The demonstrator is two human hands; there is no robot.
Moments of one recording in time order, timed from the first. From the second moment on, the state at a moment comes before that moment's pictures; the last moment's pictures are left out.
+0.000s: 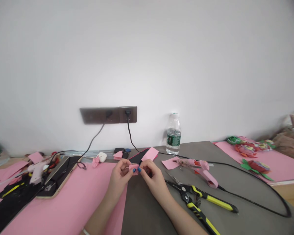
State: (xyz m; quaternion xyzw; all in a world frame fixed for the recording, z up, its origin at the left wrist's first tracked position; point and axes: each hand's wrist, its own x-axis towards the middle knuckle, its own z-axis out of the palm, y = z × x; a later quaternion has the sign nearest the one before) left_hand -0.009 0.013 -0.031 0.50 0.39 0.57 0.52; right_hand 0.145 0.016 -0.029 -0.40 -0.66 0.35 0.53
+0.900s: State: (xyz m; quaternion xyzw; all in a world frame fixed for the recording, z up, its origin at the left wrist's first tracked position) left_hand -0.003 0.007 -0.021 0.47 0.41 0.54 0.56; right_hand 0.145 0.025 -0.043 -0.39 -0.60 0.43 0.56
